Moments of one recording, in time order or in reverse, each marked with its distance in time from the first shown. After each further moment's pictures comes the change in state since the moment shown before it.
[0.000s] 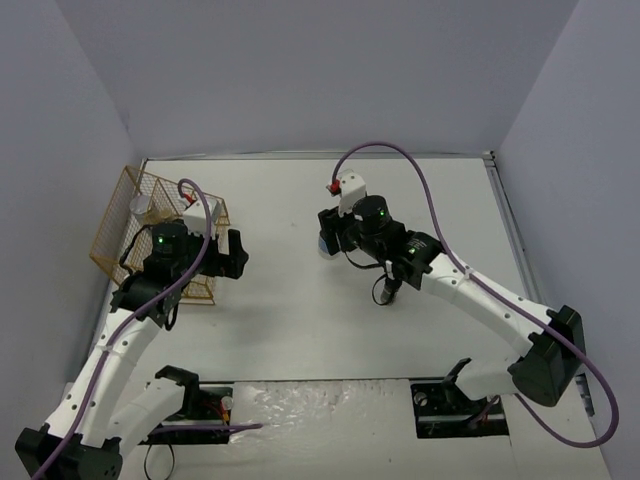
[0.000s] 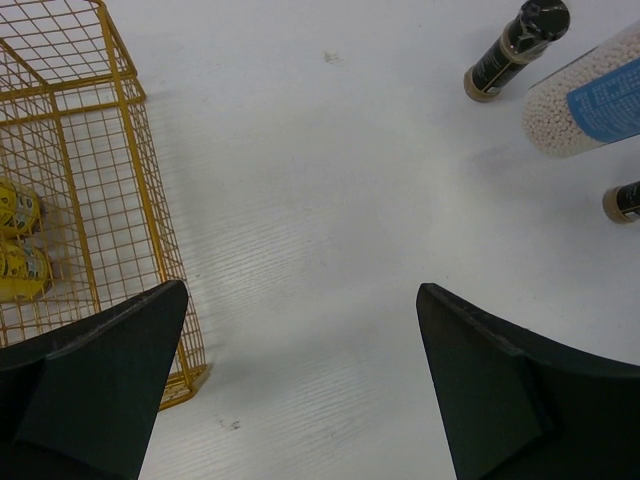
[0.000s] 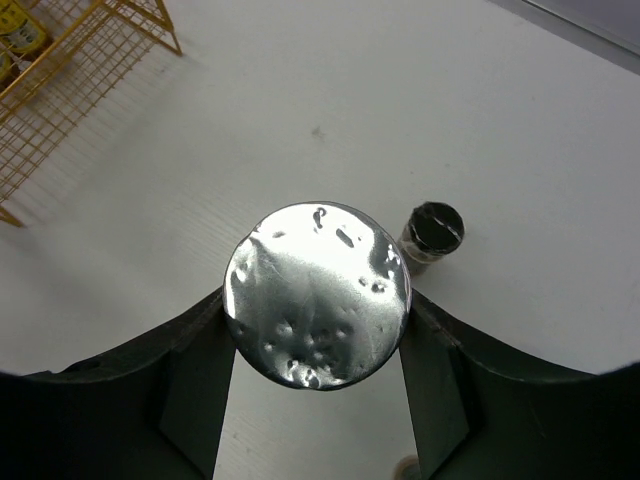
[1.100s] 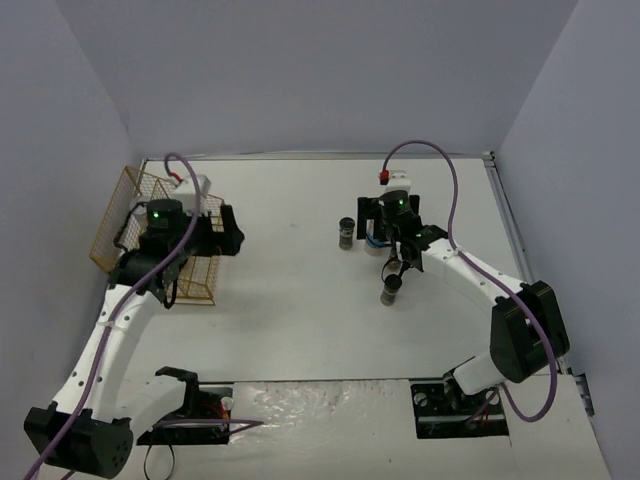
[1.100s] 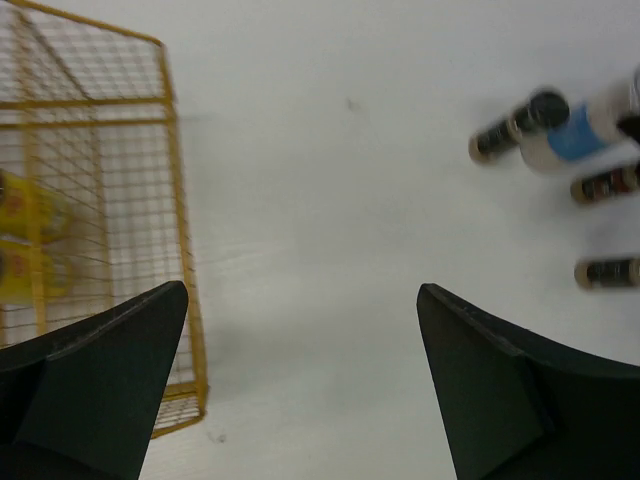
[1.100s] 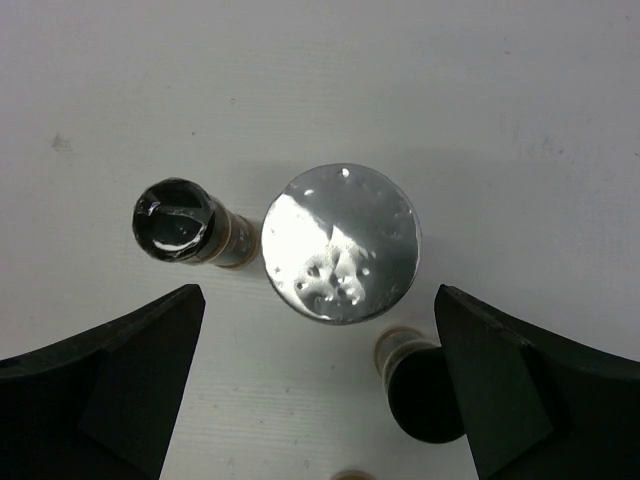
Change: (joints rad) left arm 0.107 0.150 0.202 -0.052 -0.006 -0.105; right arm -0.299 0.140 -0.154 0.140 0.087 0.176
